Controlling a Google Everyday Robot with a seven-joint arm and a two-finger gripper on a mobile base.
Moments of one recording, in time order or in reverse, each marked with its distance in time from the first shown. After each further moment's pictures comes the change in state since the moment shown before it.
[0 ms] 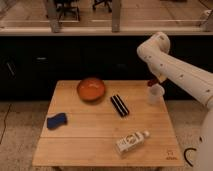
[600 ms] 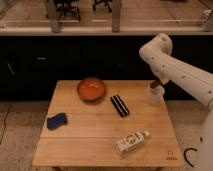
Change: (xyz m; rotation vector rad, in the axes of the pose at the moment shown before) arm 0.007 0.014 0.013 -0.037 0.006 0.018
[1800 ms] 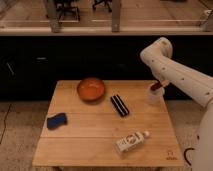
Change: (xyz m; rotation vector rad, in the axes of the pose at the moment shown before) arm -0.005 0.002 0.021 -0.017 -0.015 0.003
